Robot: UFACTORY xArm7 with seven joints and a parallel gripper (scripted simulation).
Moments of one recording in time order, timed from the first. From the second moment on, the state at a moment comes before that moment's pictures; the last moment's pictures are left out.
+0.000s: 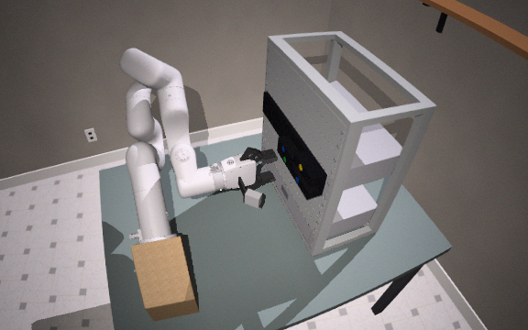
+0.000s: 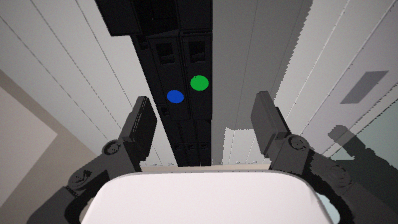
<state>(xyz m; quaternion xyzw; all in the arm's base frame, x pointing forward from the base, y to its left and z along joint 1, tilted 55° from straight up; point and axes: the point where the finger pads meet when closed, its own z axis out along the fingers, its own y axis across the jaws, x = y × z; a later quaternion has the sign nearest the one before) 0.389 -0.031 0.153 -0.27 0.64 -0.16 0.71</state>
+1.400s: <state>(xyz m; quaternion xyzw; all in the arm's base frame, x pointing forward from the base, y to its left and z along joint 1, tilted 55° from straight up) 0.391 -0.040 0.172 -0.26 0.63 -0.16 0.71</state>
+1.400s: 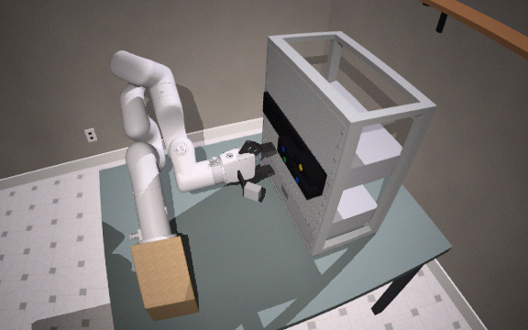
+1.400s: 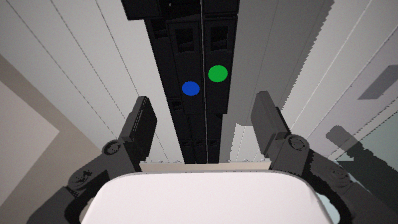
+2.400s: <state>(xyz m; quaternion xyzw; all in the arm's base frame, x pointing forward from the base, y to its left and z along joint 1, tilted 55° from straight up) 0.390 -0.044 0.183 -0.27 0.64 -0.16 0.71</state>
